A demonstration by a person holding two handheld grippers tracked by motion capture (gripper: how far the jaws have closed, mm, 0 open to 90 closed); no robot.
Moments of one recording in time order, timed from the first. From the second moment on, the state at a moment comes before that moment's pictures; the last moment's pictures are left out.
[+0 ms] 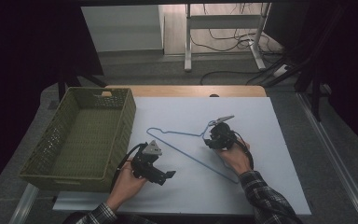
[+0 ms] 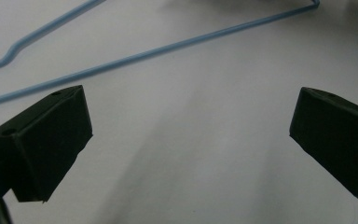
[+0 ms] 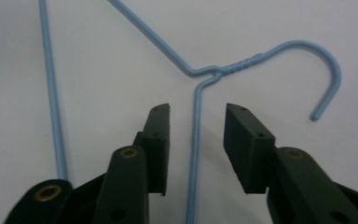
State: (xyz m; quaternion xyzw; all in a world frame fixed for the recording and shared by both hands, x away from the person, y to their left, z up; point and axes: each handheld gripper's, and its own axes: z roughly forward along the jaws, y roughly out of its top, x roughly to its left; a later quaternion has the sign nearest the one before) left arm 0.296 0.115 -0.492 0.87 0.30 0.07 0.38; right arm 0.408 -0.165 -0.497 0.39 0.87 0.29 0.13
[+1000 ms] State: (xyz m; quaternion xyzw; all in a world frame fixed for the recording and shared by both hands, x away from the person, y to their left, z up) left arm 0.392 0.078 -0.470 0.85 0.35 0.07 0.38; right arm 0.398 -0.162 -0.493 0.37 0.87 0.29 0.15
